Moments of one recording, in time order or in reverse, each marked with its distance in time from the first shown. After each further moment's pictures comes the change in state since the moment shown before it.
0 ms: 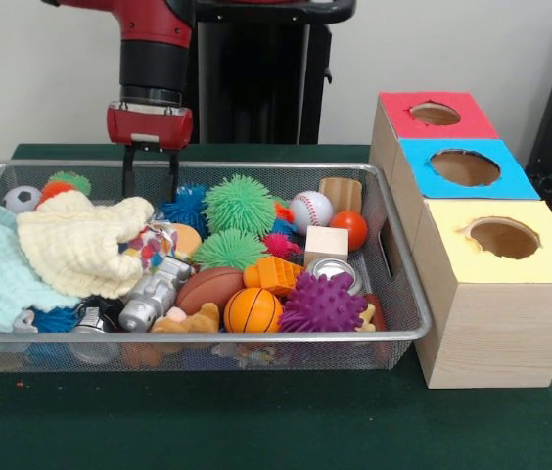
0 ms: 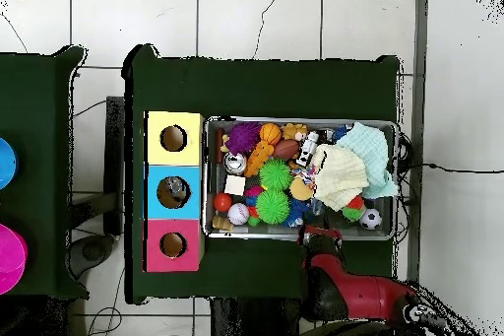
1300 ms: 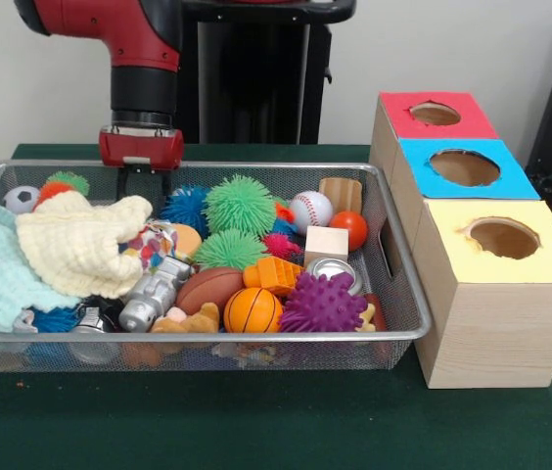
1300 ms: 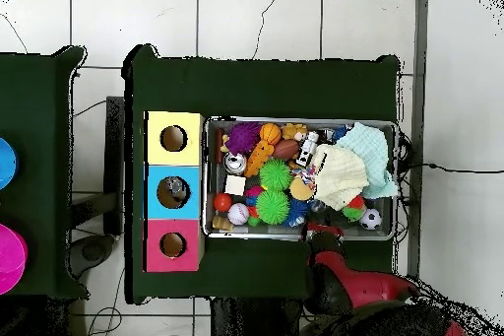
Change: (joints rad) arm -0.057 0.095 0.027 -0.067 -0.045 -0.054 0.000
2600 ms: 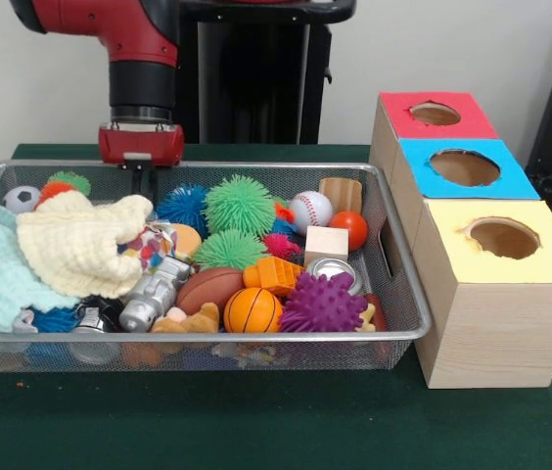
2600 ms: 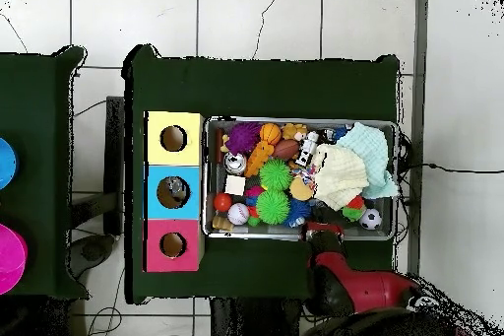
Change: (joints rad) arm 0.001 -0.028 0.008 0.002 -0.052 -0.020 0.000
